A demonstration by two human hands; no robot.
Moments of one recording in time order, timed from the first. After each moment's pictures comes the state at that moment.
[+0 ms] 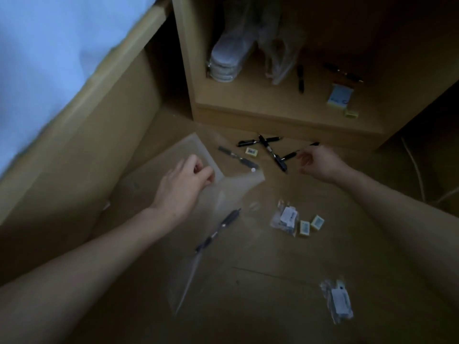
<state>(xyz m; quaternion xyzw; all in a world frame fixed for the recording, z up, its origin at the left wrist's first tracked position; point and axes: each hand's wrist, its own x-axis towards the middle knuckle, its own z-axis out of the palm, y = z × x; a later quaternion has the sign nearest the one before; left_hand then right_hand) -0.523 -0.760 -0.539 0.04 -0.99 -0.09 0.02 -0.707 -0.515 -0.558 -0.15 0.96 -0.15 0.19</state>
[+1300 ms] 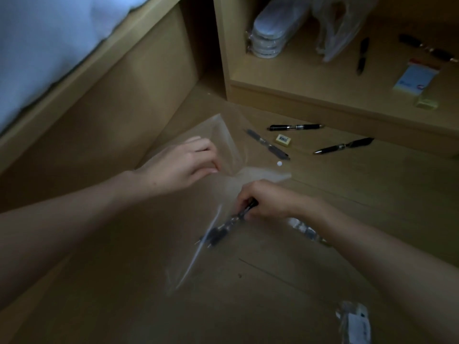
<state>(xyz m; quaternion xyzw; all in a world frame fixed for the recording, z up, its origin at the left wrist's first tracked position) -0.519 -0.790 -0.538 -0.12 -0.99 -0.12 0.03 -0.626 -0.601 -0.601 -0.55 0.73 -0.17 0.36</state>
